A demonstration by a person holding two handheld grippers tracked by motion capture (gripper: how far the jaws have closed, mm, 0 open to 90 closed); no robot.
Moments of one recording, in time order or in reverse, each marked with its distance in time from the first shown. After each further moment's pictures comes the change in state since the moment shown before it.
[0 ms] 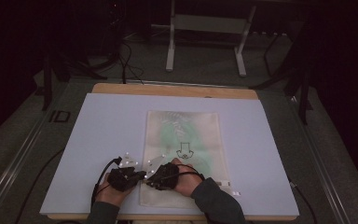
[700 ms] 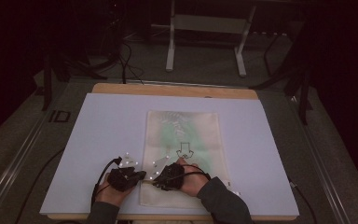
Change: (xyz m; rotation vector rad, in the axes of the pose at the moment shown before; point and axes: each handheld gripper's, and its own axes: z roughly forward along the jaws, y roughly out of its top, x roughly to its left) left arm 0.000 0.000 0.000 -0.001 0.002 0.001; right arm 0.001 -0.010 -0.011 0.044 -0.014 -0.026
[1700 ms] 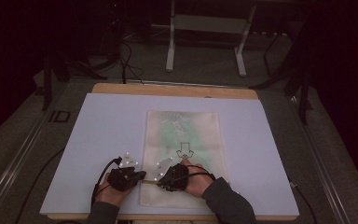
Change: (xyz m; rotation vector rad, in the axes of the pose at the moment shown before) left arm 0.000 0.000 0.000 0.002 0.003 0.000; right arm 0.001 -0.009 -0.008 0.029 -0.008 -0.014
